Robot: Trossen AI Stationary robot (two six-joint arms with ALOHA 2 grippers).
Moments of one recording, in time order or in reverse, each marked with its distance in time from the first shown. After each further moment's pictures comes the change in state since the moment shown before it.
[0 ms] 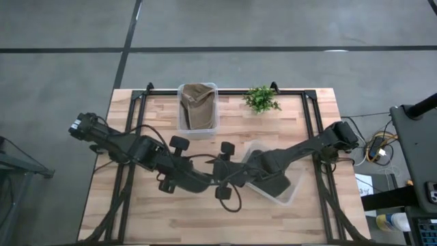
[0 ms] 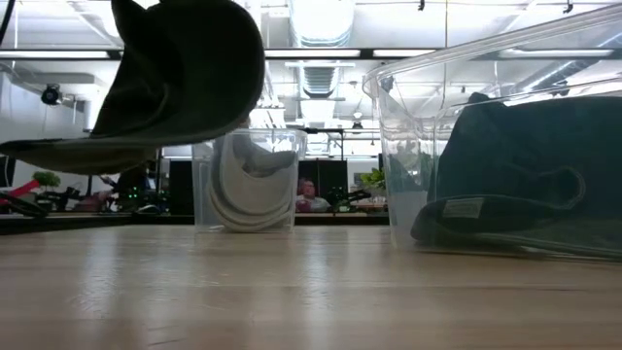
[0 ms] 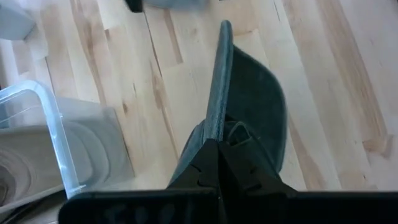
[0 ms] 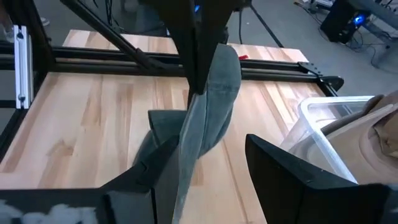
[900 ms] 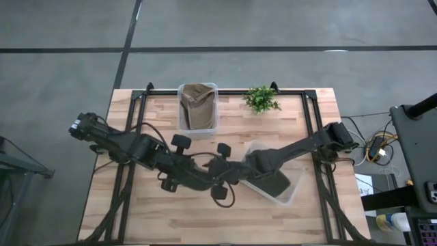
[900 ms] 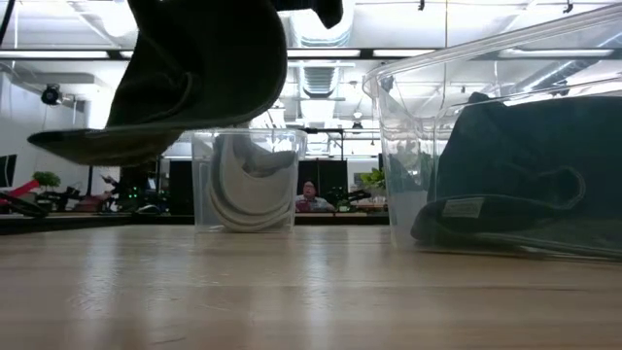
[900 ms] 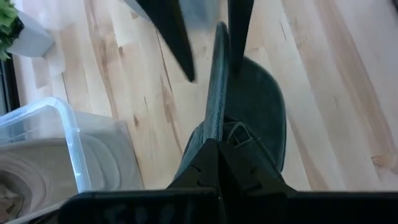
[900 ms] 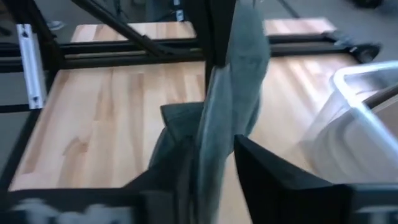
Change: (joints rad) left arm 0.003 0.001 0.020 0.035 -0.028 0.028; right arm -0.038 0.049 -0.010 0.033 -0.083 0.101
